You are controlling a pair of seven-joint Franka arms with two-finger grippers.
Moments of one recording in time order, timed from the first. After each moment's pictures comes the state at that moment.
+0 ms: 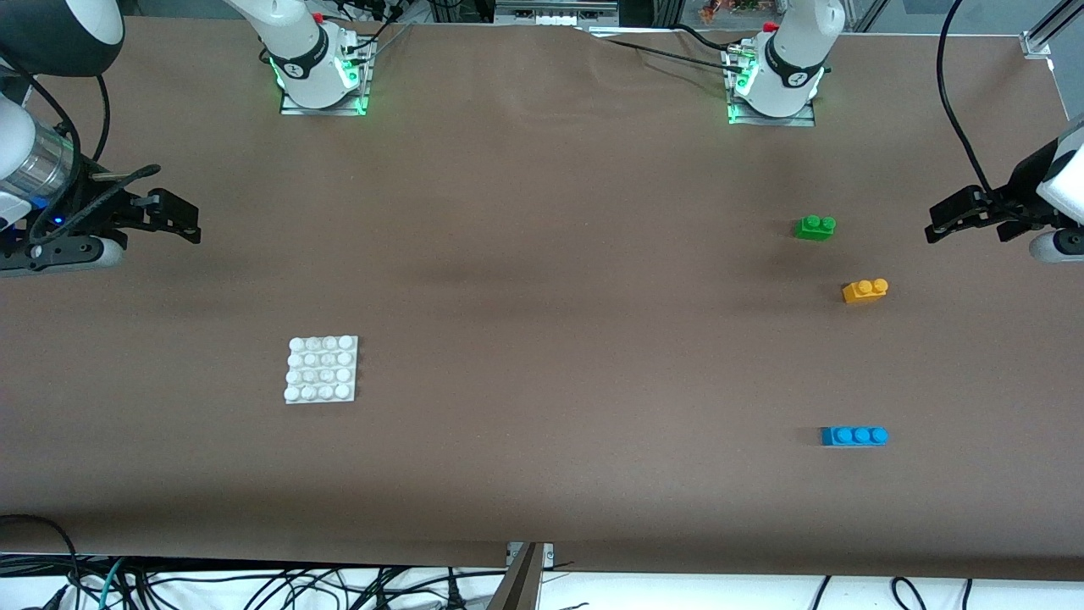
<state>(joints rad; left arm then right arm) 0.01 0.04 0.02 -1.62 -0.02 1.63 -0.03 0.12 0.12 -0.04 -1.54 -0.01 1.61 -0.03</state>
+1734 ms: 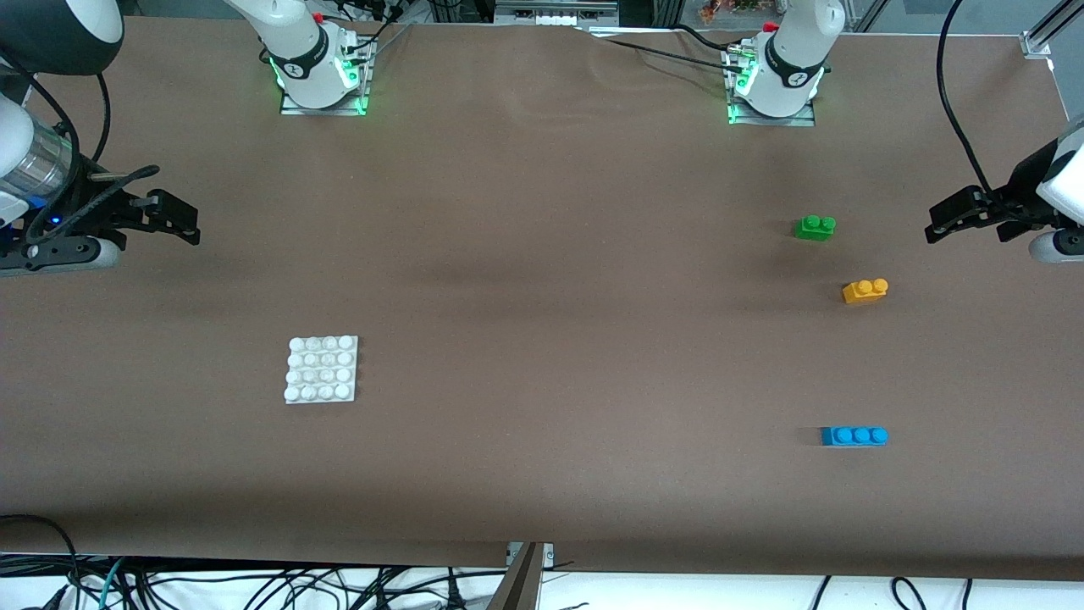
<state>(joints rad) 0.01 0.04 0.02 -1.62 -0.02 1.63 -0.03 0.12 0.12 -0.04 -1.53 -0.01 1.62 -0.02</state>
